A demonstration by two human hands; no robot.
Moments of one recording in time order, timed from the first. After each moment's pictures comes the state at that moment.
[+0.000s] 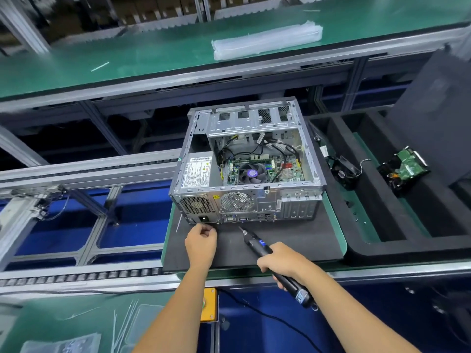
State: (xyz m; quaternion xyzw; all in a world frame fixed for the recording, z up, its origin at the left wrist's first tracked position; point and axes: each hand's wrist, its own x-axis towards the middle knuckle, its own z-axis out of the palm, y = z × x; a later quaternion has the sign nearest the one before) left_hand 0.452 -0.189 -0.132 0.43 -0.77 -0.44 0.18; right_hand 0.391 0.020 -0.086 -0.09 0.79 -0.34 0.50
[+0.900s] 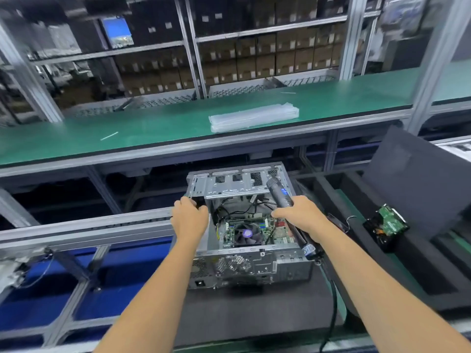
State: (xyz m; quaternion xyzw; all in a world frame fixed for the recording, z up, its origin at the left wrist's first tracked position) left_hand 0.332 -0.236 0.038 0.36 -0.87 -0.24 0.24; right_hand 0.262 0.016 0.071 -0.10 0.86 -0.47 0.18
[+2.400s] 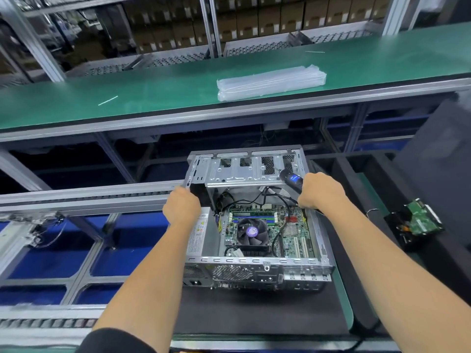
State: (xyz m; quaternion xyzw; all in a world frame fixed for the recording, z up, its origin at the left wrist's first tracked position) left_hand 0.291 -0.270 -0.001 0.47 -0.87 -0.13 0.12; right_hand 0.168 -0.002 0.053 -0.18 0.98 -0.04 0.11
